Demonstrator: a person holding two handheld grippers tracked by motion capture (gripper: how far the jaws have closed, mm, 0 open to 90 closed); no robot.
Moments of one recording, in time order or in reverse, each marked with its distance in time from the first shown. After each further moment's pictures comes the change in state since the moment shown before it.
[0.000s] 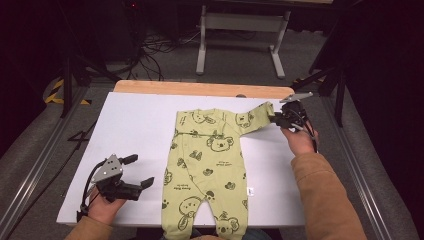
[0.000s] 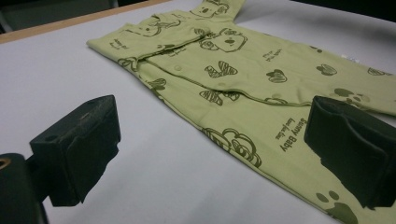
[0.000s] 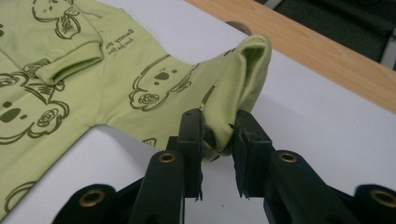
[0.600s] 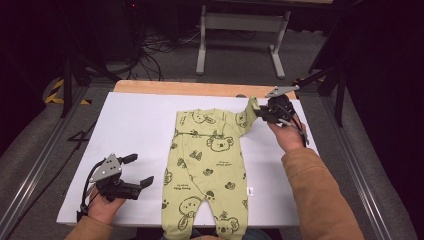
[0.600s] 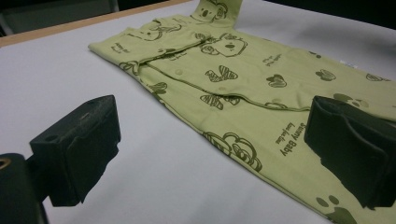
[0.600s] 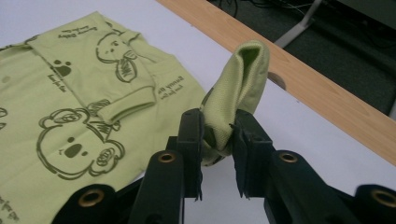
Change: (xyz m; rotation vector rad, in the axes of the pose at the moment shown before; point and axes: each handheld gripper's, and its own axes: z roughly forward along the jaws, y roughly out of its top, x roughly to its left) left arm 0.001 0.000 0.000 -0.015 -0.001 -0.008; right arm 0.040 0.039 -0.003 -0.064 0.055 -0.101
